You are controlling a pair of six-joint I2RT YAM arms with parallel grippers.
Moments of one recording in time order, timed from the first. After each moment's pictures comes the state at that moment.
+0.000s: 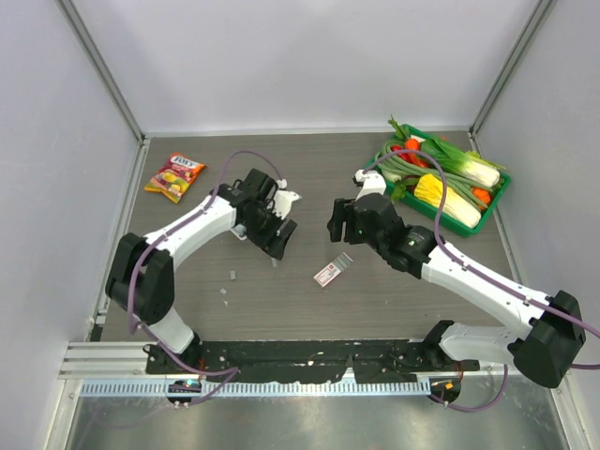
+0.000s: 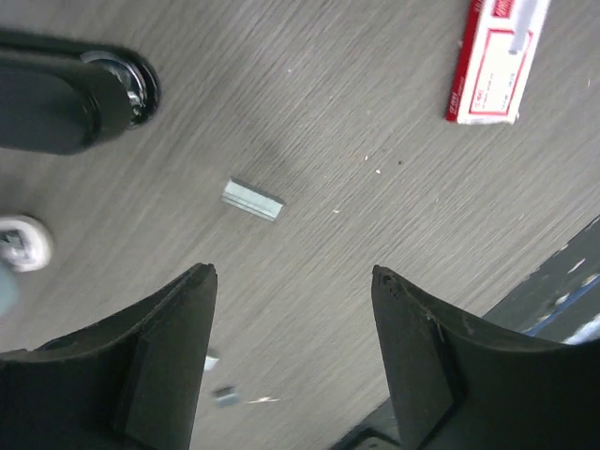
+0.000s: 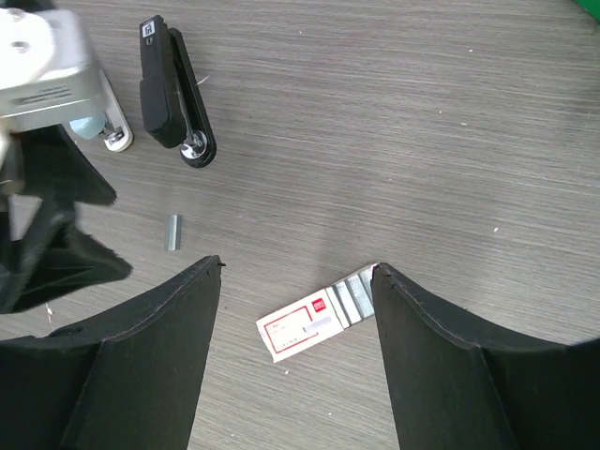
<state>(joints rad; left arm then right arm) -0.54 1.66 1.22 -0.79 0.30 0.06 0.77 1.17 0.93 -0.34 0.31 0.49</state>
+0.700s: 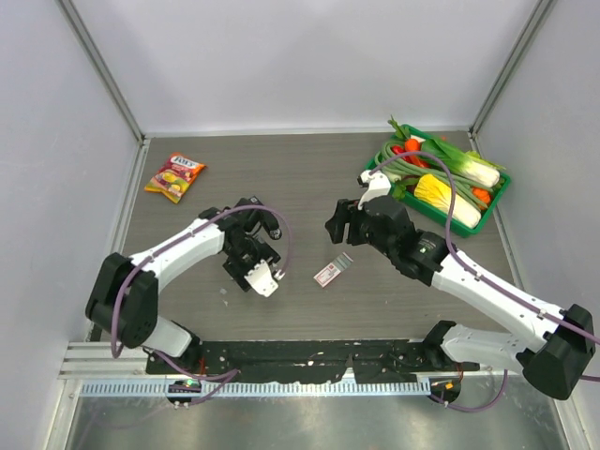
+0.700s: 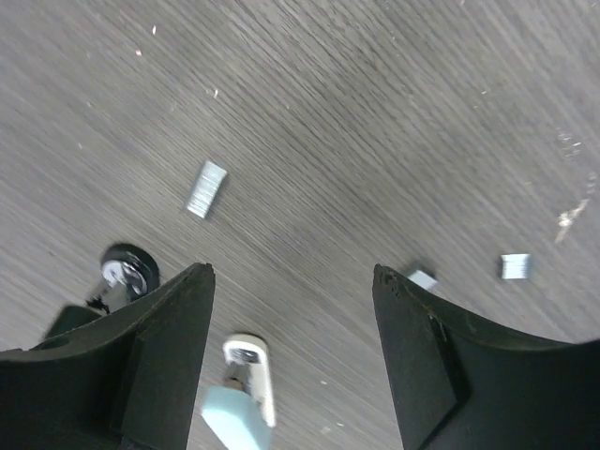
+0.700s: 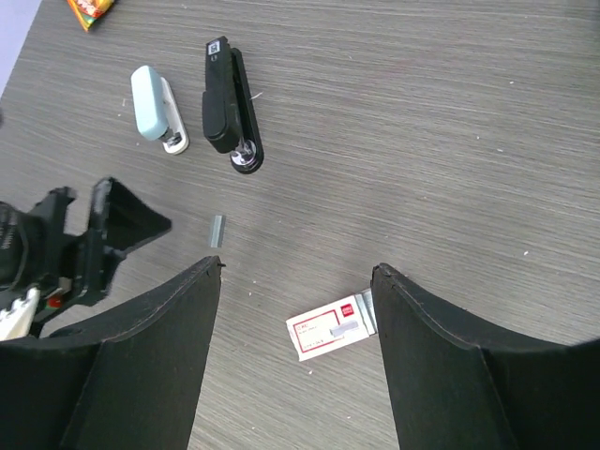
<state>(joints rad) -0.54 1.44 0.96 -0.93 0.32 1.82 0.77 1.09 0.90 -0.28 0.23 0.47</state>
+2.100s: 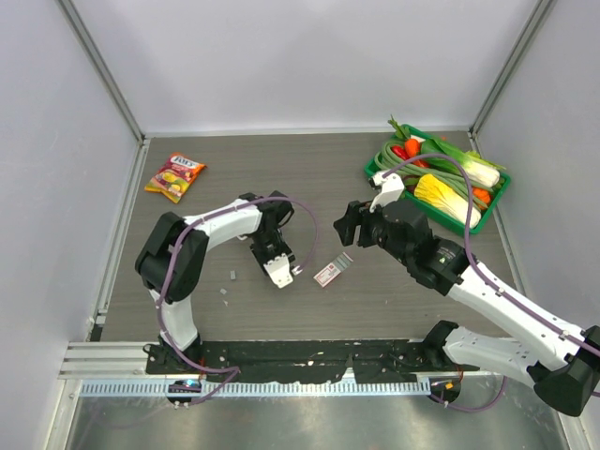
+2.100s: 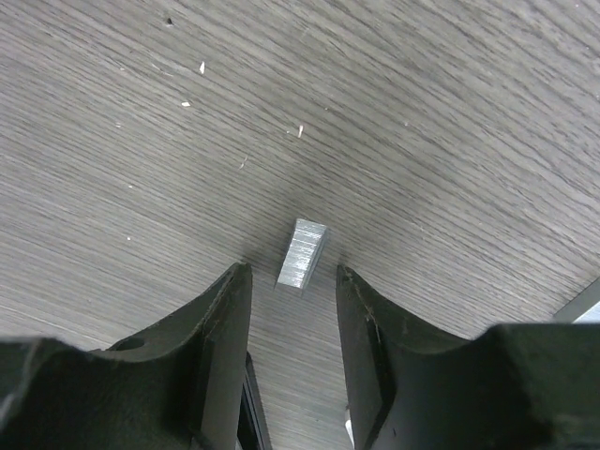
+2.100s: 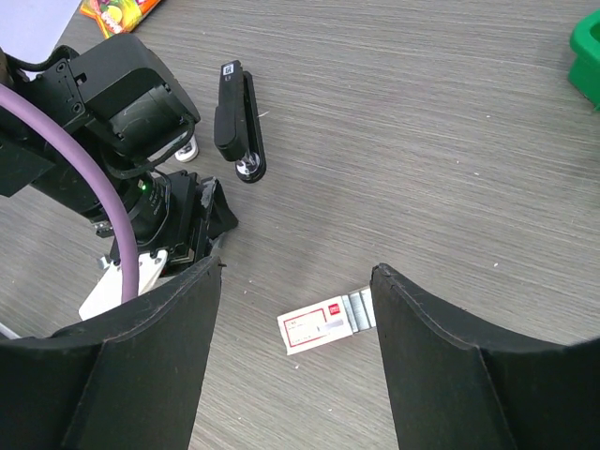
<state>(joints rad) -0.62 1.85 1.22 -0.94 0.27 2.02 0.77 0.96 0.89 -0.32 0.22 0.40</state>
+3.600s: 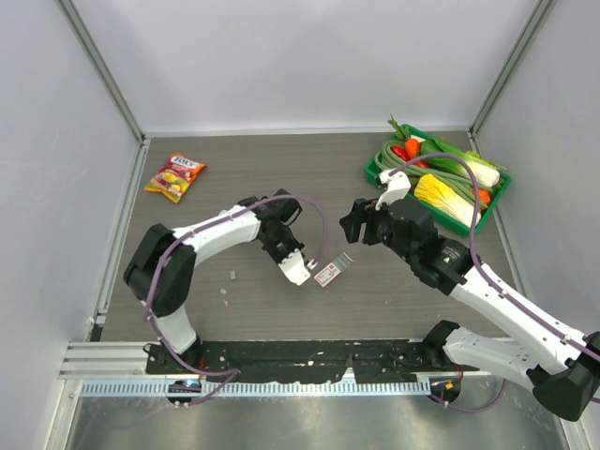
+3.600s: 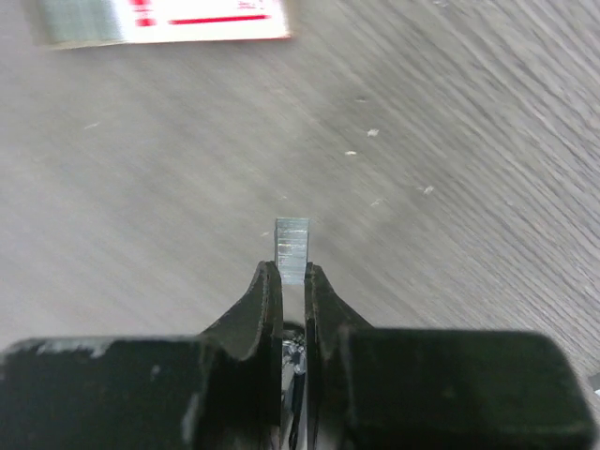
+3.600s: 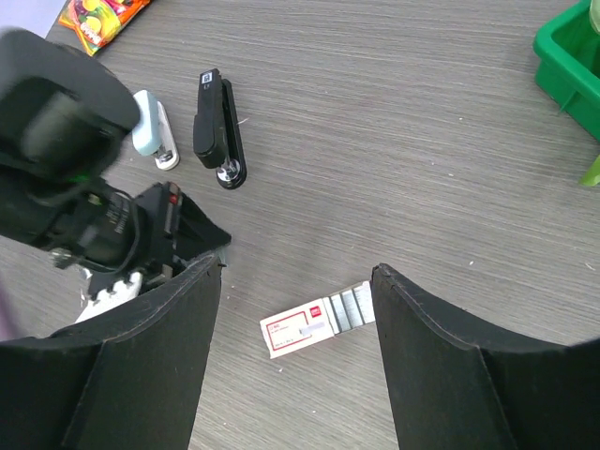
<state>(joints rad) -0.69 1.77 1.19 -0.81 0.35 1.86 0.73 0.94 0.89 -0.33 0.22 0.38</state>
